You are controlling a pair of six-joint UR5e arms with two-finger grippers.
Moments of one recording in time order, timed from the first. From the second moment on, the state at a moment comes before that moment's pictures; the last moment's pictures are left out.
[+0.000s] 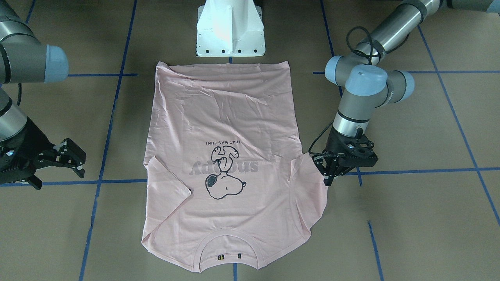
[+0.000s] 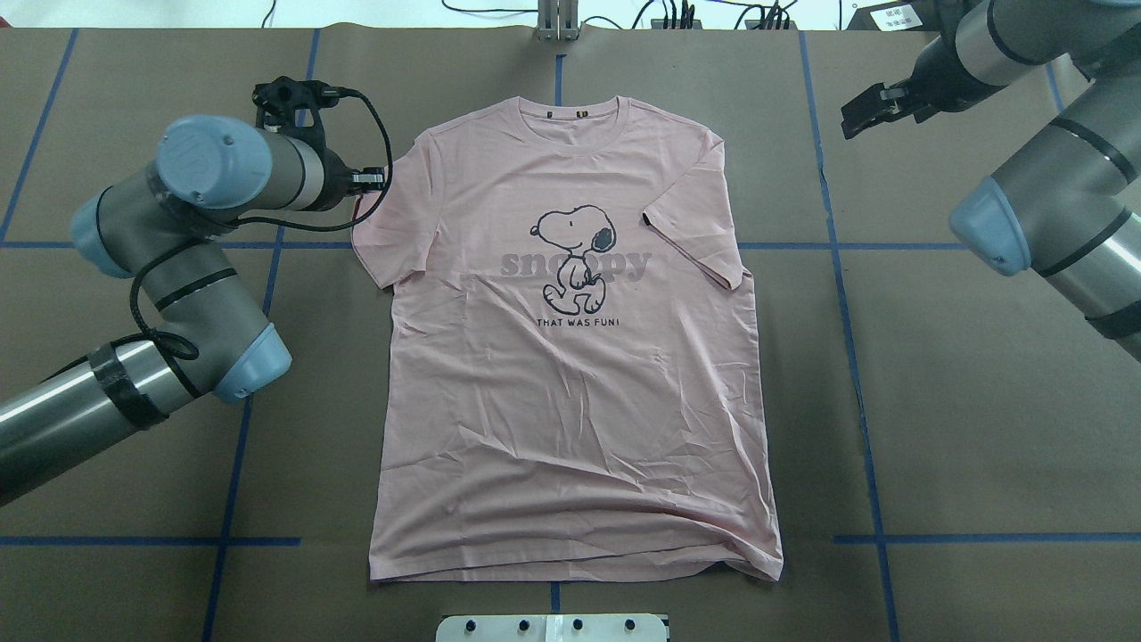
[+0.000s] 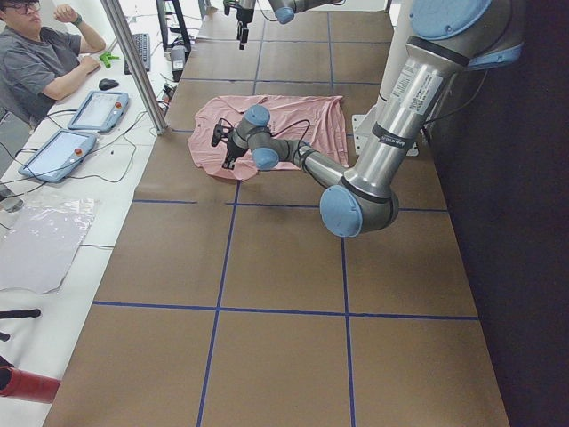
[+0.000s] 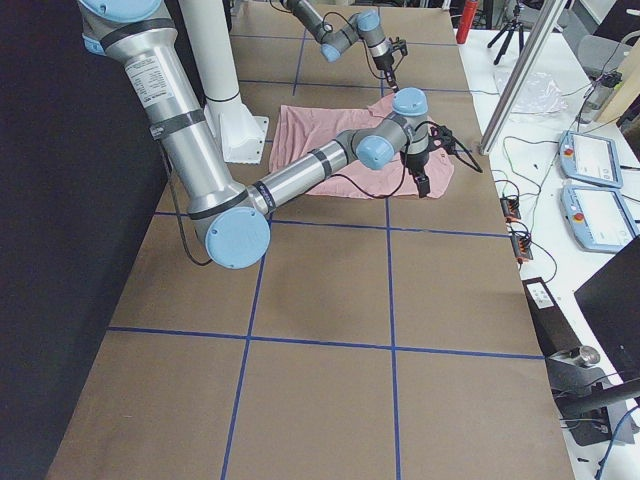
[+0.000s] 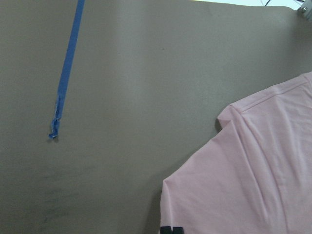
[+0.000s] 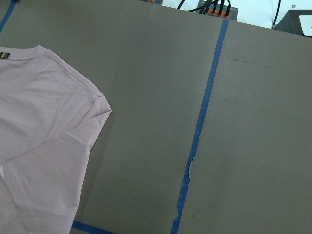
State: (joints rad) left arm -0.75 -2.12 -1.47 -2.09 -1.67 -1.14; right arm 1.07 -1.14 1.65 -1.32 2.09 0.58
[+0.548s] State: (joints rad) left arm -0.65 -2.41 -1.34 -1.77 -1.63 -1.34; right arm 1.07 -1.14 1.65 -1.32 2.09 0.59
